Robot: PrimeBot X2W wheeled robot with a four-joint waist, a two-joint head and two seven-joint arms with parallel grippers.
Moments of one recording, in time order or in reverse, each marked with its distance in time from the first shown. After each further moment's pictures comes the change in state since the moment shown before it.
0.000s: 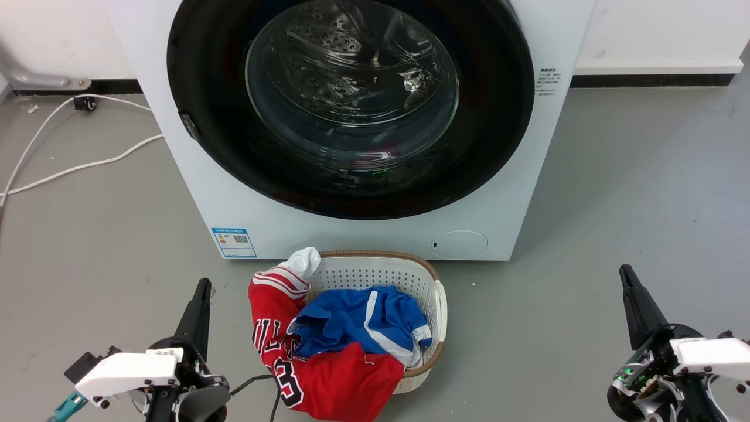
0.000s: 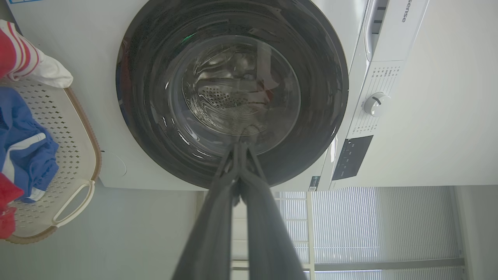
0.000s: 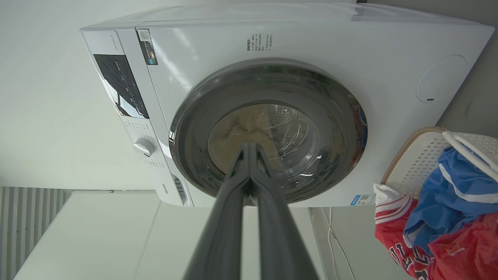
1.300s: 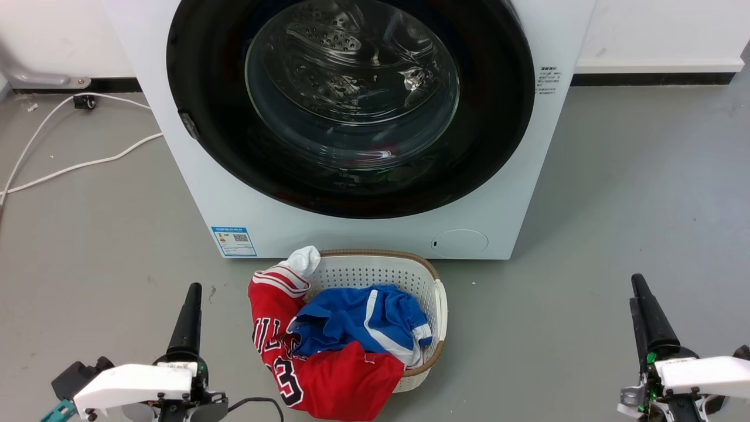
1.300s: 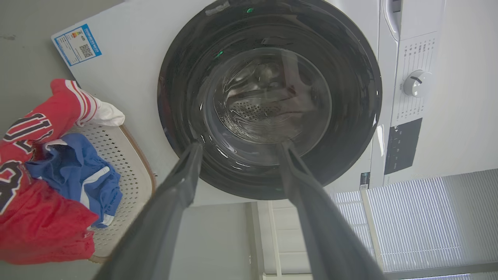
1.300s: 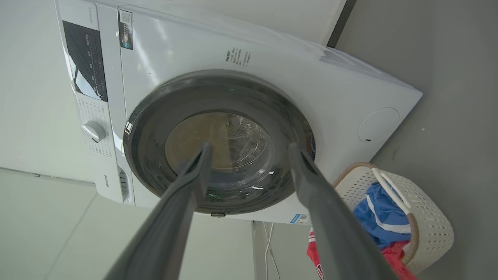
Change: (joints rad) left arm 0.058 -0.005 -0.007 -0.052 0.245 0.037 -0.091; right arm 0.068 0.005 -0.004 -0.037 -0.279 -0.002 -0.088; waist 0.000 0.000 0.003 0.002
